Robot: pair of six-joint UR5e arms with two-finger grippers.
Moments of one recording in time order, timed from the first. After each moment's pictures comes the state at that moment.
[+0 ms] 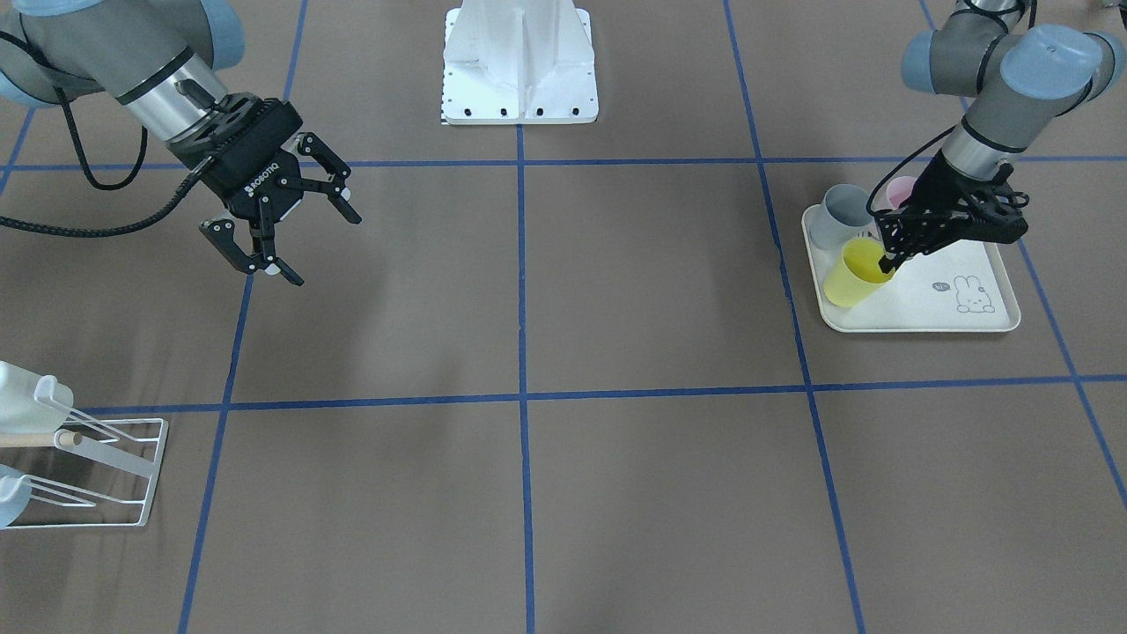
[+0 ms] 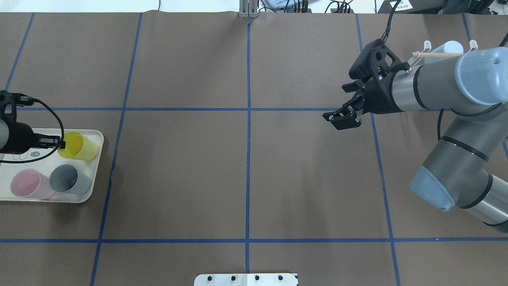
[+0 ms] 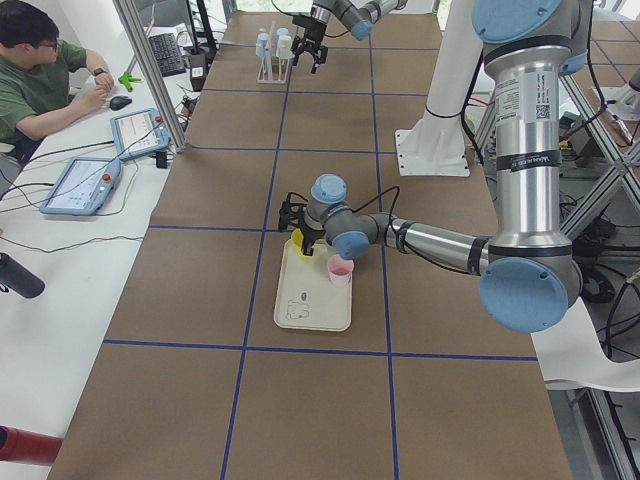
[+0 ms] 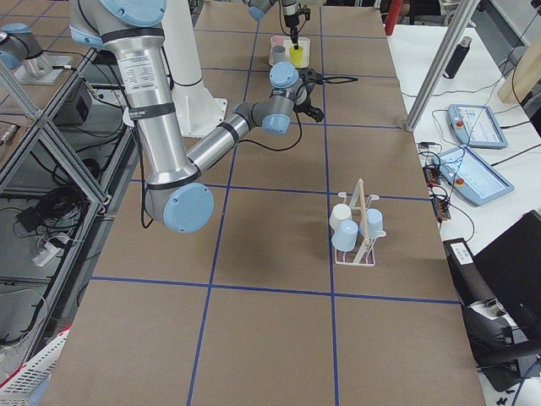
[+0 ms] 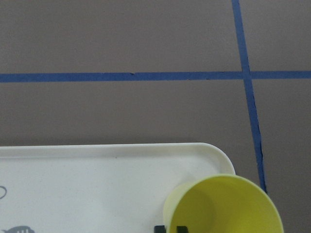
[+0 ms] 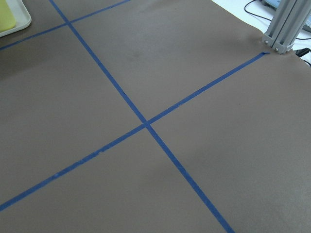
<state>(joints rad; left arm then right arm) -0.85 -1.47 -1.80 -2.33 -1.99 -0.98 0.78 -1.30 1.94 -0.95 1.98 0.30</state>
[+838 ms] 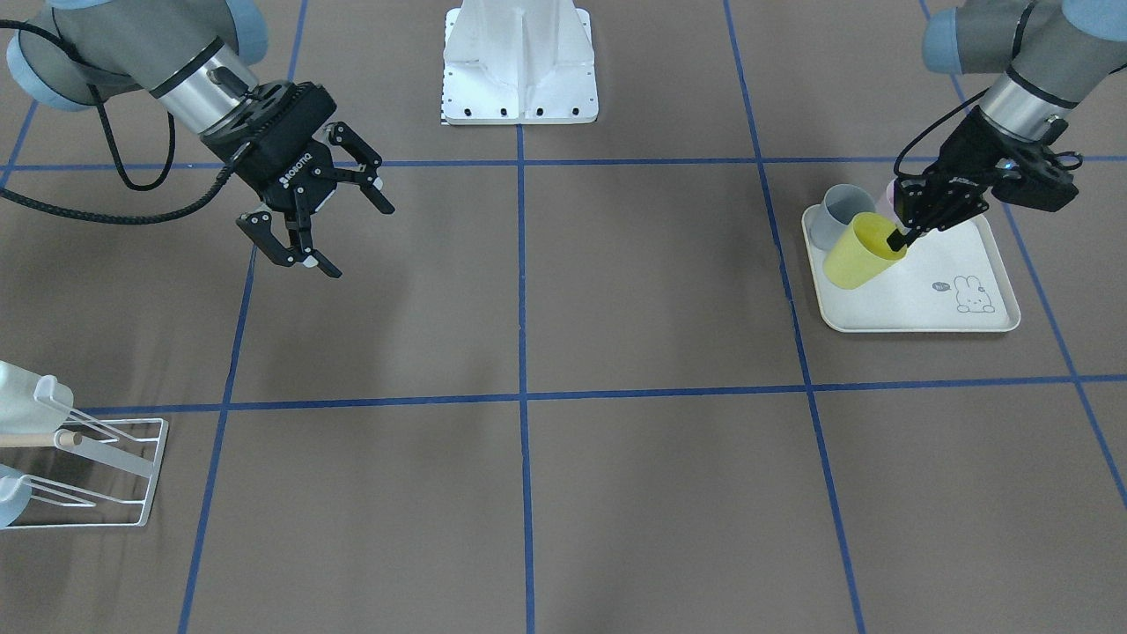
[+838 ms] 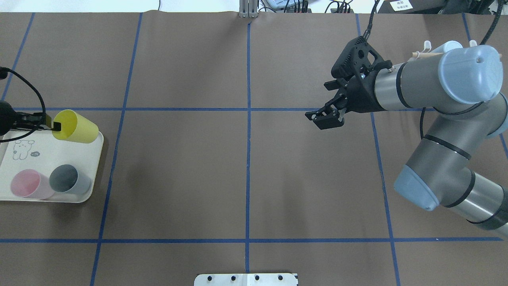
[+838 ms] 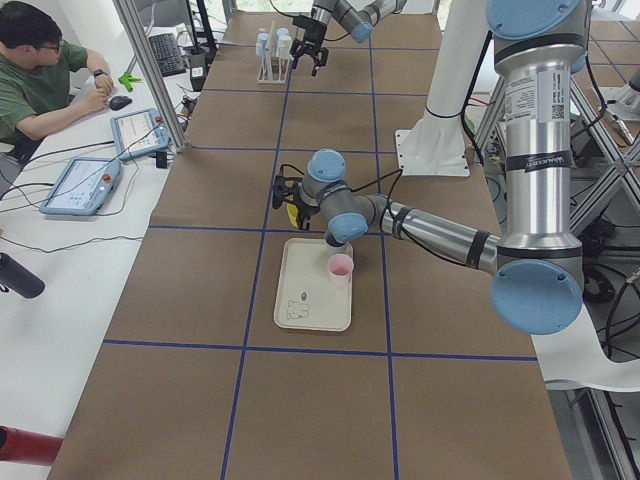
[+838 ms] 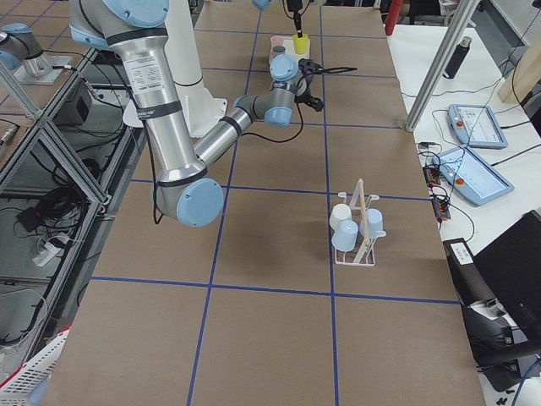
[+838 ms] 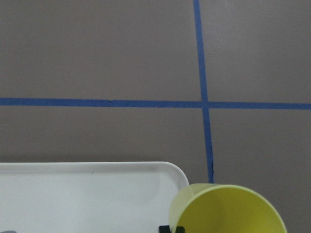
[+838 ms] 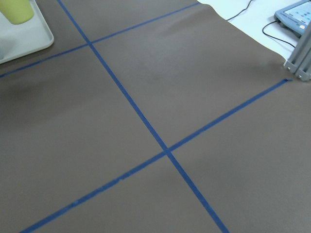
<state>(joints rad) -0.97 -1.49 -1.95 -2.32 -2.16 -1.14 0.74 -1.22 1.92 -0.94 1.96 0.30</state>
